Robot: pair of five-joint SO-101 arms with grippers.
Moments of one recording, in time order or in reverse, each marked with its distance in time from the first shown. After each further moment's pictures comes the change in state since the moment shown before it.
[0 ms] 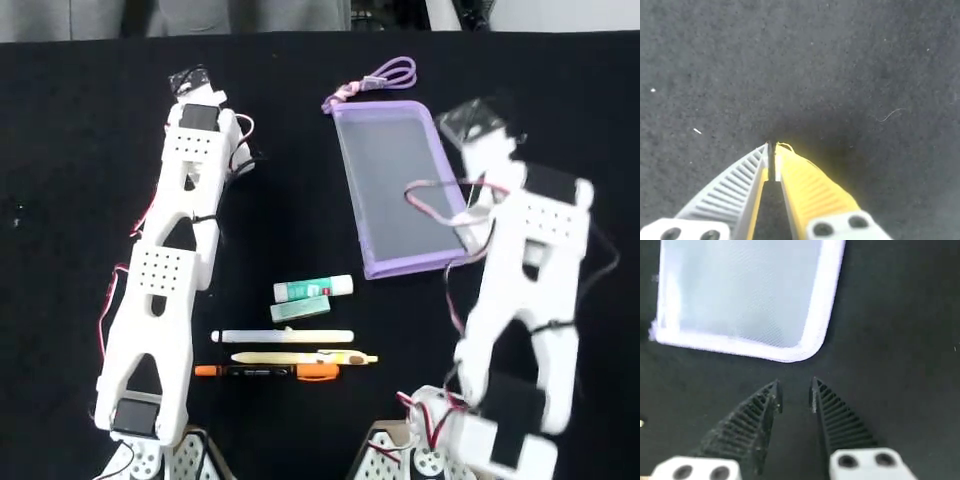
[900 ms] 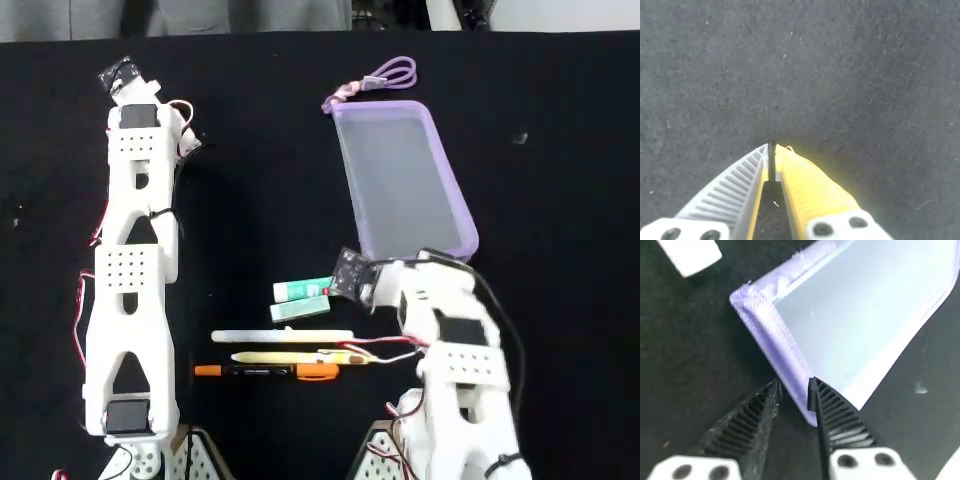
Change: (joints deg) left arm -12.4 0.3 0.2 -9.1 0.5; right arm -13.3 -41.1 62.4 -46.0 30.9
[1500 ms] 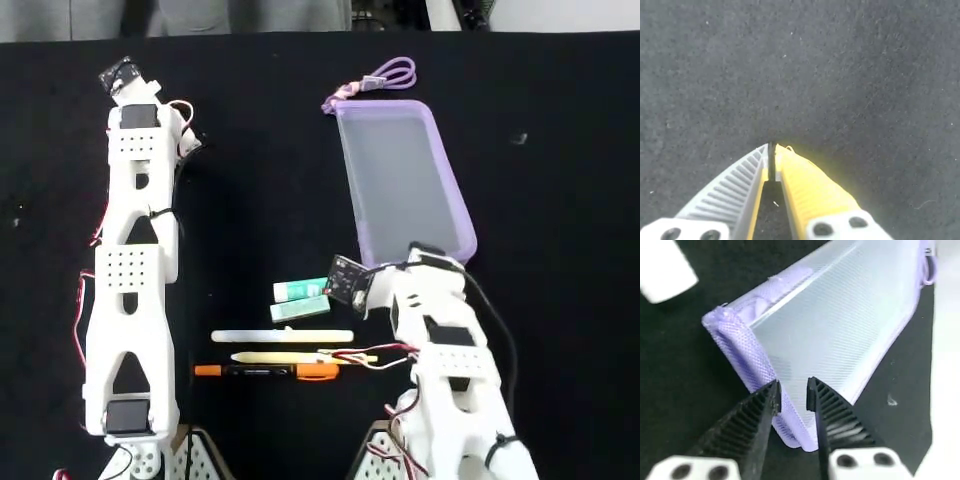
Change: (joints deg) left arm 0.0 0.0 0.0 0.0 0.0; right arm -1.5 8.4 5.3 -18.7 0.1
